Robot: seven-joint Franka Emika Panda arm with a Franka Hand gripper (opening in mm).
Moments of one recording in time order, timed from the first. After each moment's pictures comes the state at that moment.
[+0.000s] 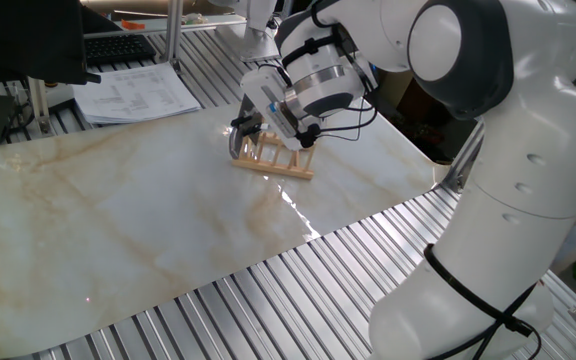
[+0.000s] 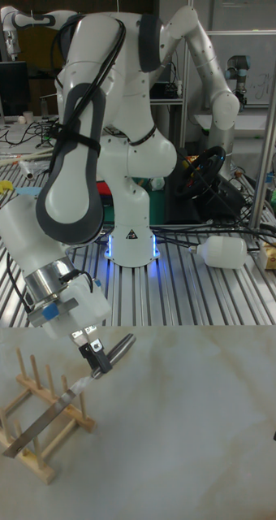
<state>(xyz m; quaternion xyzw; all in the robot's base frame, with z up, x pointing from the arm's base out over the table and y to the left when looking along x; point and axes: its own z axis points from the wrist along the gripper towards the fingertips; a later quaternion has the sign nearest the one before) 0.581 -0.072 0.175 0.34 0.87 0.33 0.15</state>
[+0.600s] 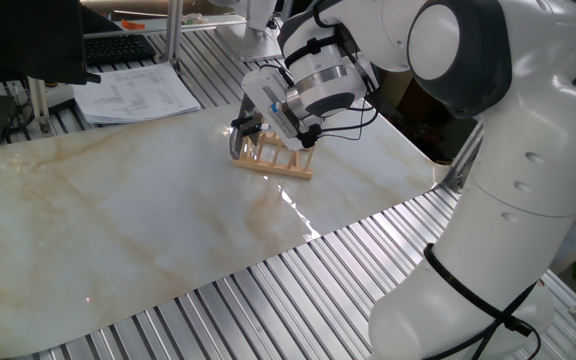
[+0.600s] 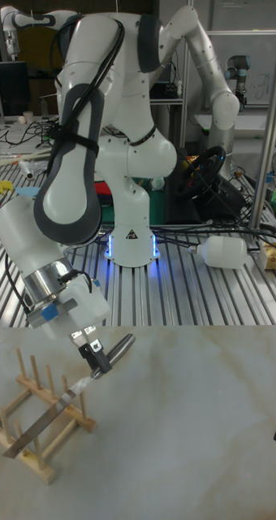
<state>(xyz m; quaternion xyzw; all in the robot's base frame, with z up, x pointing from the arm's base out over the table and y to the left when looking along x) 0.581 -0.073 0.173 0.33 0.87 0.34 0.15</state>
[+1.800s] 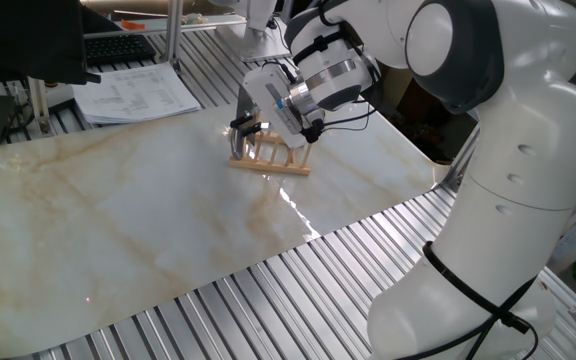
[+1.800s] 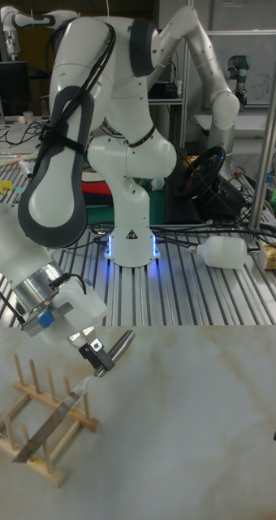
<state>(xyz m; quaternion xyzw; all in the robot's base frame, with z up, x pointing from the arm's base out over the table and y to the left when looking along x) 0.582 -0.073 0.174 0.29 0.88 0.37 0.10</state>
